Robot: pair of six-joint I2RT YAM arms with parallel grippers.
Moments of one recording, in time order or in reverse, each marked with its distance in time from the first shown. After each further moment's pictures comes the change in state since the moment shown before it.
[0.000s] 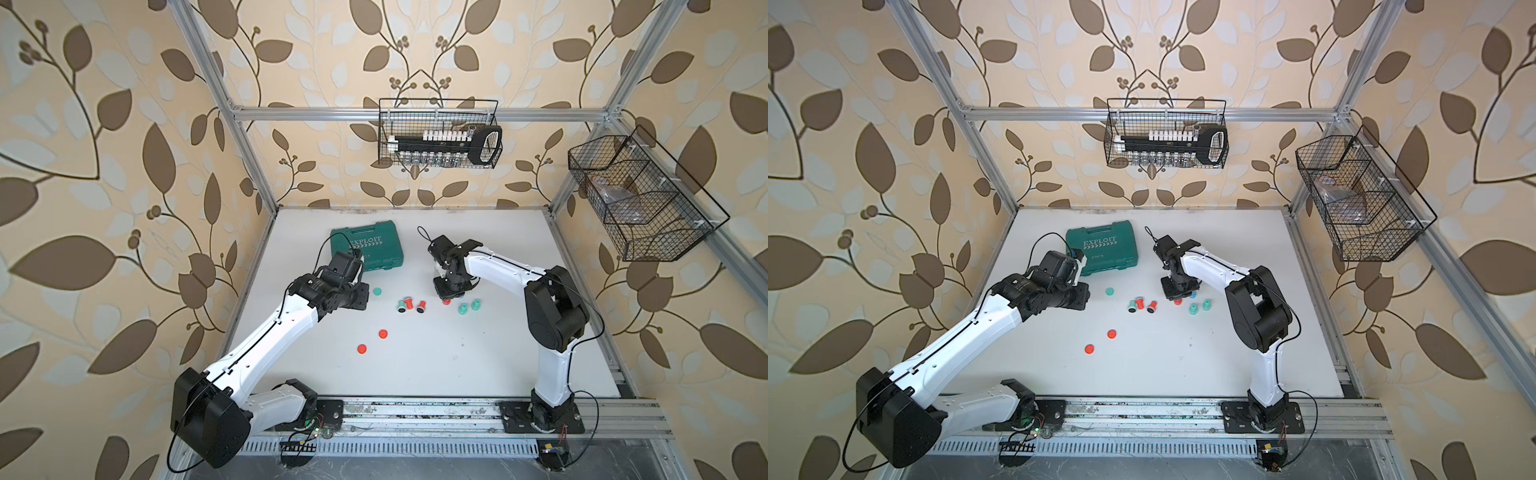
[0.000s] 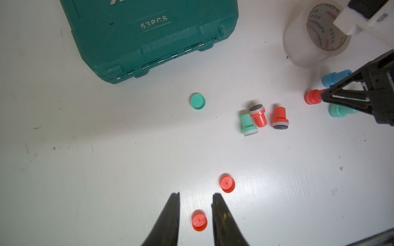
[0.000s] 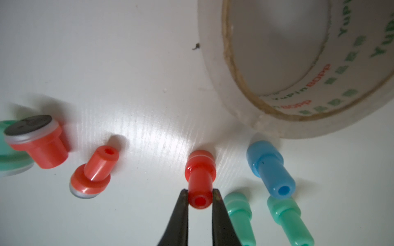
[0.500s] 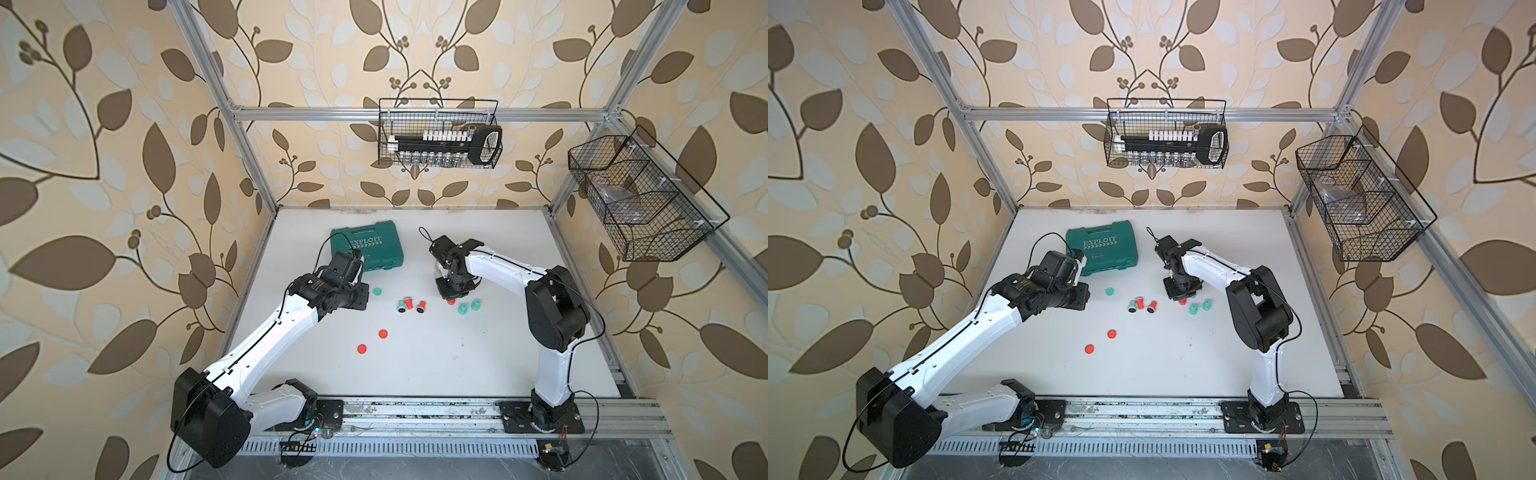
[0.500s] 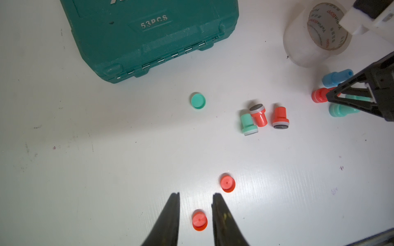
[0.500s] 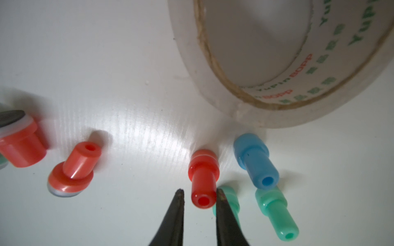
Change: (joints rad) left arm 0.000 0.000 0.000 -0.001 0.000 0.000; right arm -0.006 -0.008 0.001 -0.034 0.033 -0.007
